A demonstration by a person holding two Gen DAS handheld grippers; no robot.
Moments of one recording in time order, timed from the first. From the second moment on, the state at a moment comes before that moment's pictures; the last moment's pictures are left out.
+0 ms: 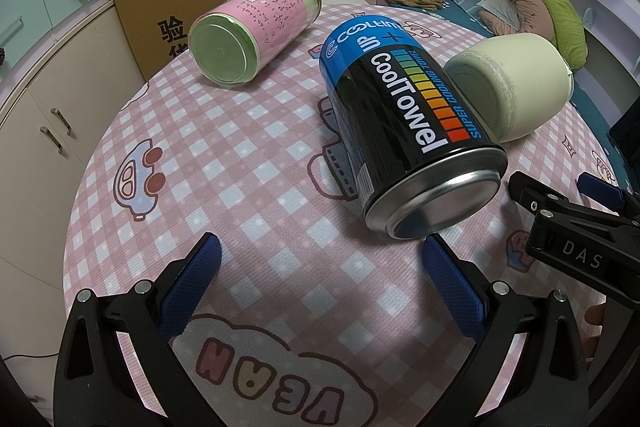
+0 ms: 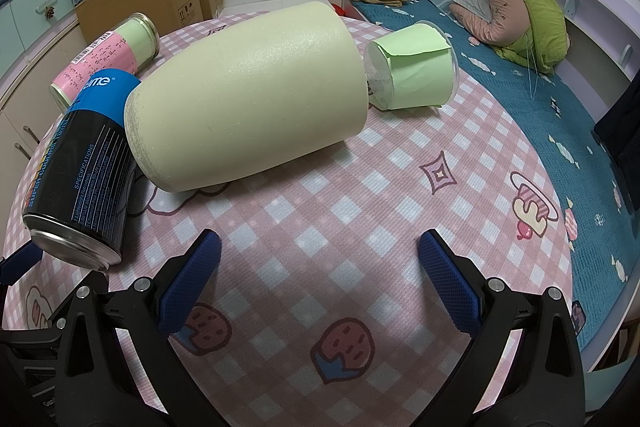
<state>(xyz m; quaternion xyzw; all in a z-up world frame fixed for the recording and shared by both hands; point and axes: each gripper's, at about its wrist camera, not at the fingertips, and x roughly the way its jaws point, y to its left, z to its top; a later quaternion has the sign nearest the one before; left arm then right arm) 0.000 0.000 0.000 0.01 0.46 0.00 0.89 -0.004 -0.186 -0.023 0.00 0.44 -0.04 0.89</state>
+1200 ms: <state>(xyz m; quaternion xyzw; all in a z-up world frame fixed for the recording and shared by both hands) 0.000 -0.001 0.000 0.01 0.46 0.00 0.89 -0.065 -0.215 -0.002 0.07 0.41 -0.02 0.91</state>
